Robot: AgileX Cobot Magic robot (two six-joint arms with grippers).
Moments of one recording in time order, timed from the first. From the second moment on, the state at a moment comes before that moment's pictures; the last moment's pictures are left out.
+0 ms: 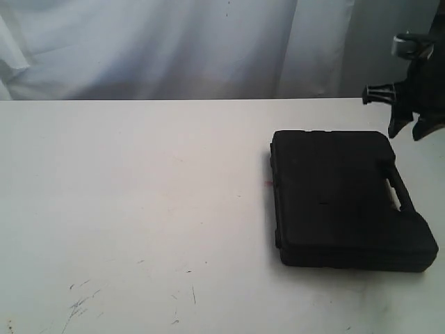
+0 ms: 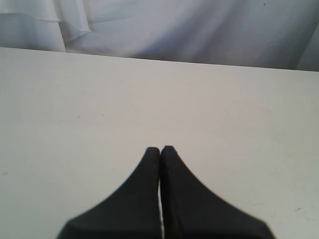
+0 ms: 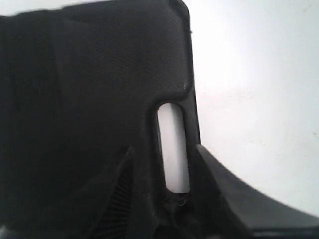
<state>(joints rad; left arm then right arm) -0.01 0.00 0.00 0.00 0.35 -0.07 0.16 1.89 -1.56 -0.03 1.07 0.21</state>
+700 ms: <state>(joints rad) -0.01 0.00 0.00 0.00 0.35 -0.07 0.37 1.10 -1.27 0.09 0.79 0.18</state>
